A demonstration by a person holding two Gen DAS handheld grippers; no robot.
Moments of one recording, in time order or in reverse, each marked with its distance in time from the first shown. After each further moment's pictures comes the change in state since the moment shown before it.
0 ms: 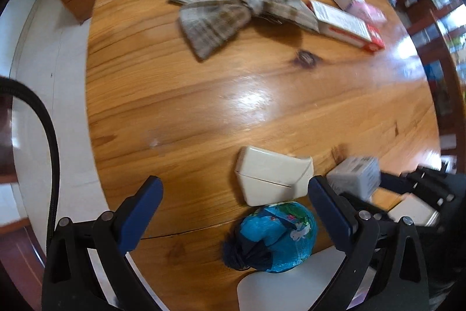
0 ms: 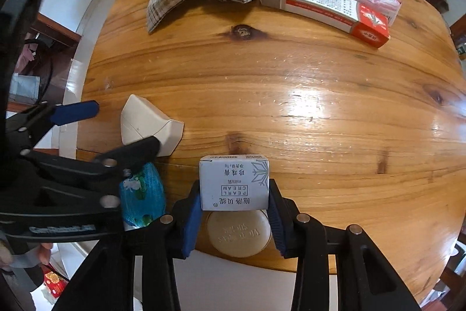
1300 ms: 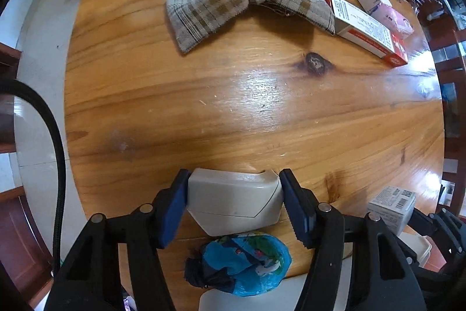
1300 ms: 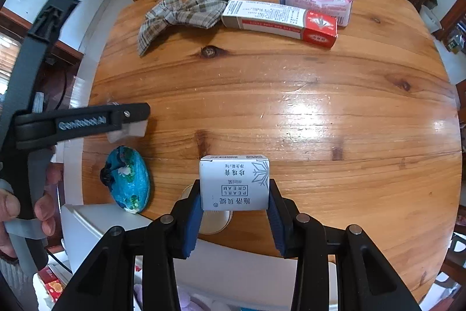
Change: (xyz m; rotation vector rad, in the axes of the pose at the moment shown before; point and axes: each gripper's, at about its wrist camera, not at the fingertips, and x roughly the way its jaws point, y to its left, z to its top) left arm 0.018 0.015 0.003 -0.147 0.069 0.015; right arm -0.073 -0.071 -0.045 0.042 -0.089 0.022
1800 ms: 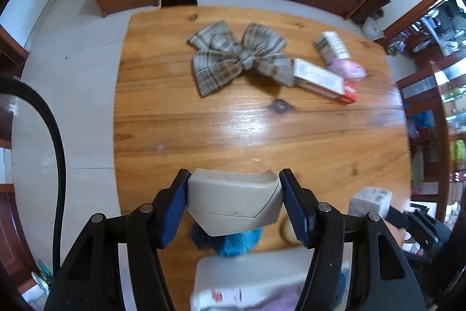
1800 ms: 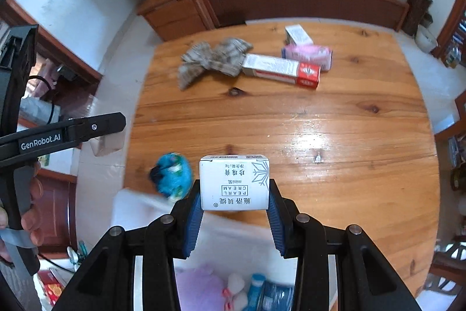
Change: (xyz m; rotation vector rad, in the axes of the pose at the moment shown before) left arm -0.099 -0.023 -0.022 -0.047 -0.188 -0.069; right arm -0.101 0.029 -0.029 -0.036 -0.173 0.049
